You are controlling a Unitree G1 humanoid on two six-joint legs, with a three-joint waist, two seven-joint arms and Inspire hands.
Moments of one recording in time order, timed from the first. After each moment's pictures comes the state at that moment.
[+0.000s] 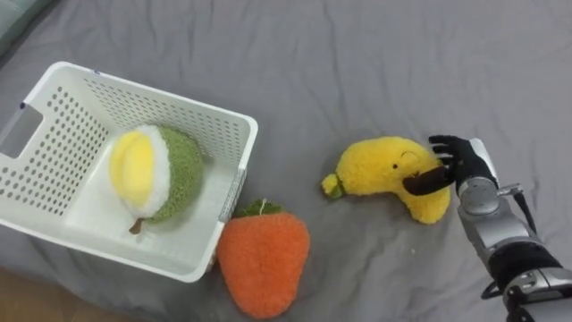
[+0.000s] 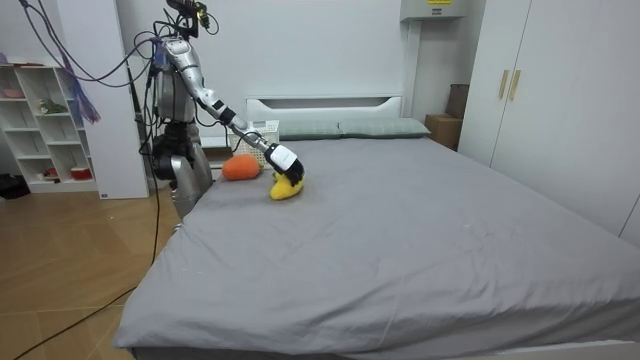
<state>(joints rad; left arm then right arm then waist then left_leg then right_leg) 0.00 0.26 -0.09 1.24 -0.48 0.06 -0.01 -0.57 -0.38 0.14 1.07 -0.08 0.06 -0.19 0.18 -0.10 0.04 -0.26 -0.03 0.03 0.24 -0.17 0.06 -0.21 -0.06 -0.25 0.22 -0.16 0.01</state>
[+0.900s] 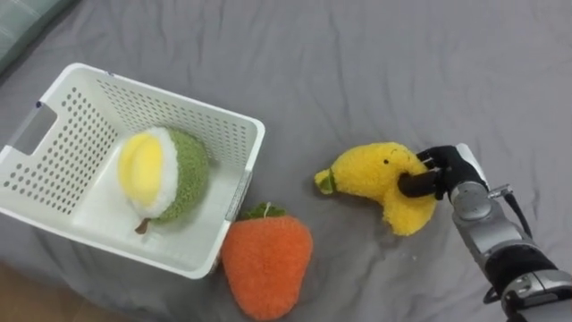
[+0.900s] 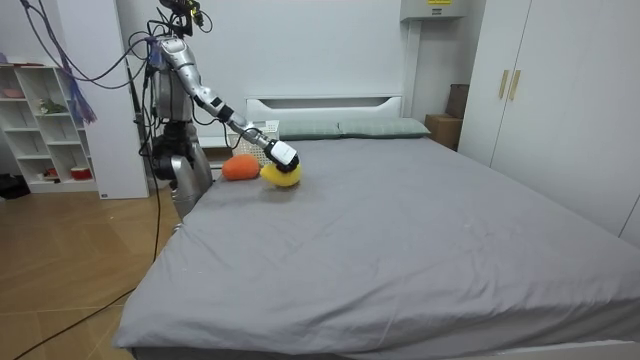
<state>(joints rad) 0.01 0.27 -0.06 1.23 -0.47 0.06 -0.04 -0.53 -0.40 0.21 0.99 -0.10 0.07 -0.15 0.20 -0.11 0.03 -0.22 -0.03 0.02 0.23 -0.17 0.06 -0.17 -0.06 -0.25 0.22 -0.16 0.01</state>
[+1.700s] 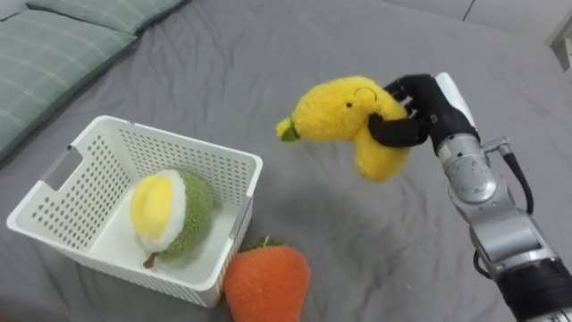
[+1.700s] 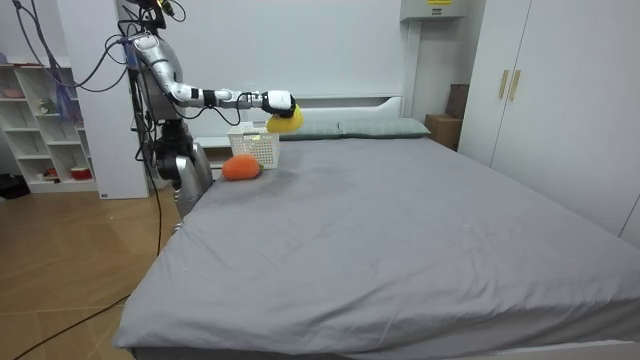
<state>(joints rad) 0.19 0.24 0.07 1.10 -0.40 0.08 -0.03 -0.35 -0.43 0.18 0.27 -0.17 0.11 -0.10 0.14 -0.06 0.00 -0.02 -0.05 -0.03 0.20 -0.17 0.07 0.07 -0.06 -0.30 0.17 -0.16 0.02</state>
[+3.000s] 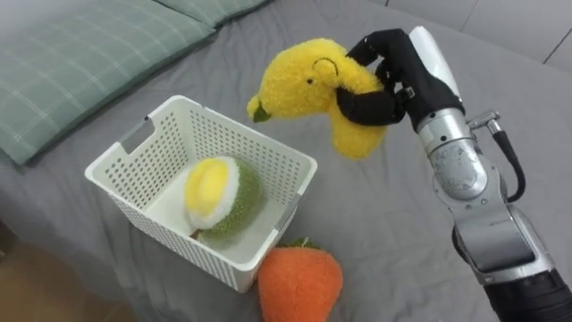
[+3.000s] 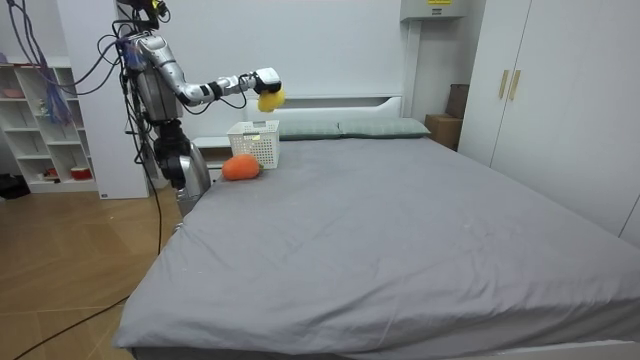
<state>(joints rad) 0.24 0.21 0.12 1.10 -0.16 0.15 -0.04 -0.33 -0.35 0.21 -0.03 -0.36 0.20 -0.03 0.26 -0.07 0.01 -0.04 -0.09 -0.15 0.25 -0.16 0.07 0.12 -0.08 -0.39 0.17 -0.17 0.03</state>
